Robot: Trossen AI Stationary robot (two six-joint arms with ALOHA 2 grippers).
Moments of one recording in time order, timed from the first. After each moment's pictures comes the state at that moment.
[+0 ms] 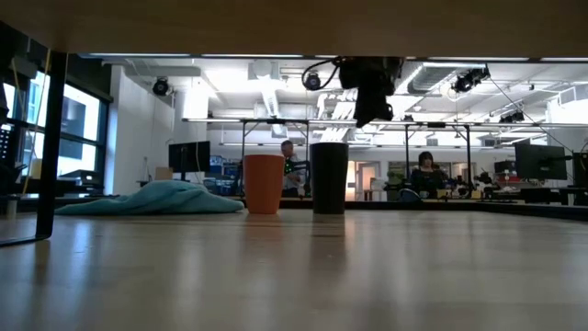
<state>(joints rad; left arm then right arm) 0.28 1.82 2.35 -1.34 0.26 -0.10 -0.65 1.75 1.56 -1.05 -0.47 -0.14</state>
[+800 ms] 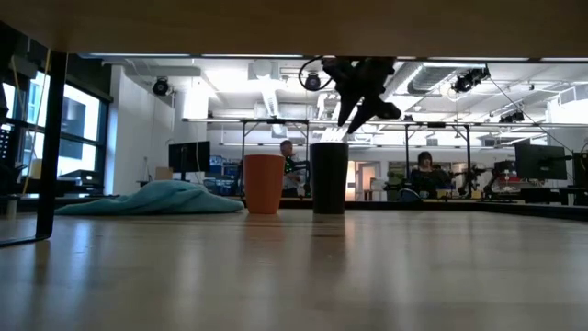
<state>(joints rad) 0.22 1.82 2.35 -1.43 0.25 -0.08 -0.58 1.76 1.56 -0.92 -0.28 0.46</state>
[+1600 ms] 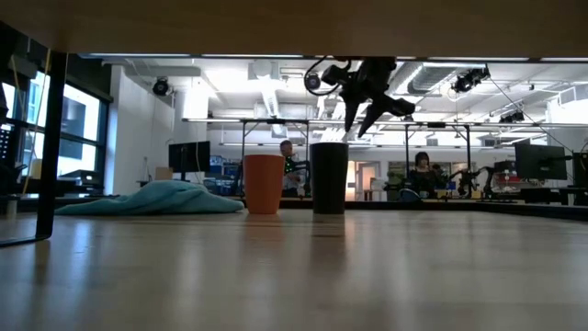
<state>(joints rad) 0.22 1.82 2.36 -1.57 0.25 -0.01 -0.54 1.76 1.56 -0.99 -0.16 0.79</state>
